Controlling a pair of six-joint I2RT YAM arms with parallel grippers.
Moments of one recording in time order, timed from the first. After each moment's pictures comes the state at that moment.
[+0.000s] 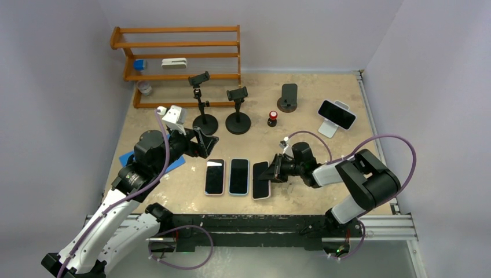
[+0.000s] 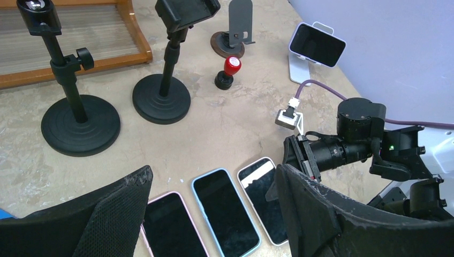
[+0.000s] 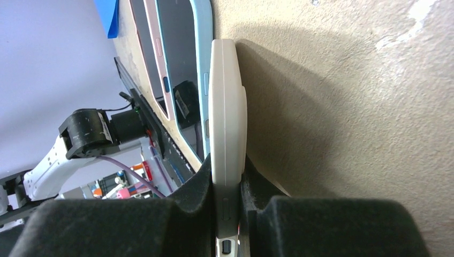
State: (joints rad) left arm -0.54 0.67 0.81 -0.33 0.06 -0.35; right arm 0.50 1.57 0.34 0.53 -0.66 0.96
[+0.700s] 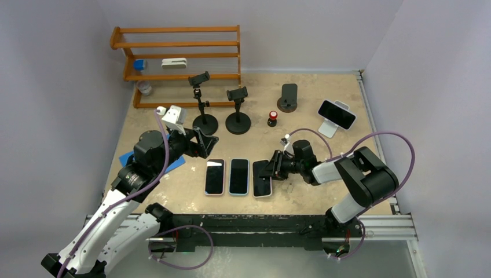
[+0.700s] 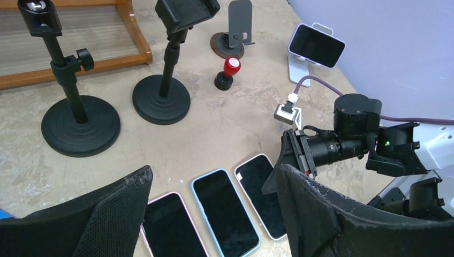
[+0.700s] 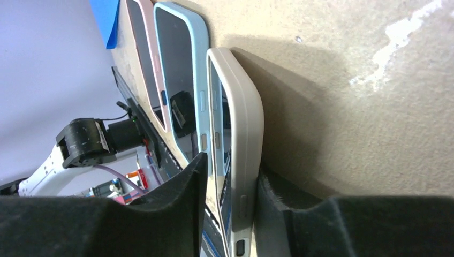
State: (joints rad) left arm -0.54 0.67 0.81 -0.33 0.06 -0.35; right arm 0.47 1.60 0.36 0.52 -0.65 0.92
